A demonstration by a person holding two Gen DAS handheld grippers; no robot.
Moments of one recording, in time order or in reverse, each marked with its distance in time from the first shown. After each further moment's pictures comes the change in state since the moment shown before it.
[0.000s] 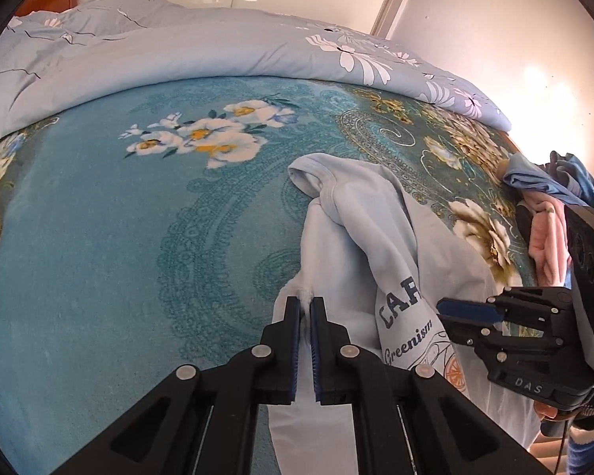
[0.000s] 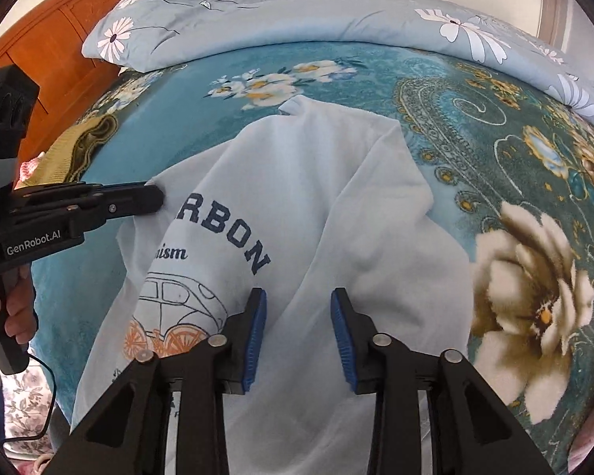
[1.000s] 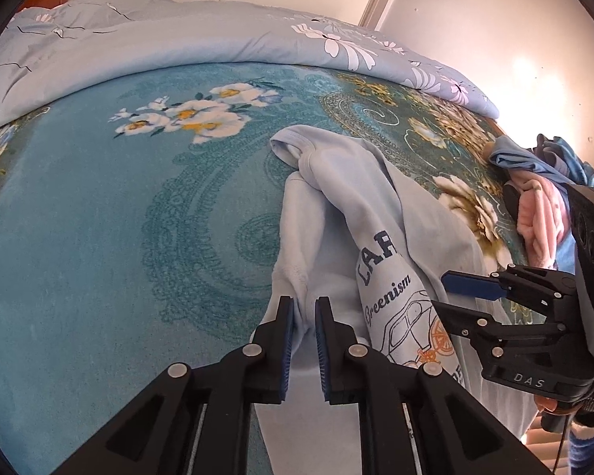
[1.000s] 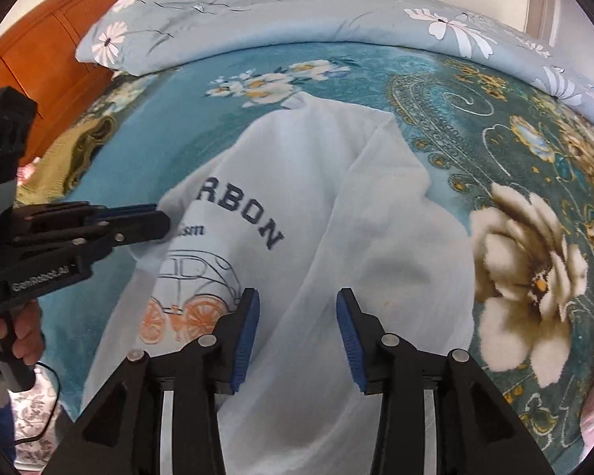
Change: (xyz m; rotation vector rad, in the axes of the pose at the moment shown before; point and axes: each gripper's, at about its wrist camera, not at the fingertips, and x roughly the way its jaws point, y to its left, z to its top) left arm 0.001 -0.004 -0.026 0.010 0.037 -0.038; right arm -0.009 0.016 -0.016 0.017 0.003 -0.088
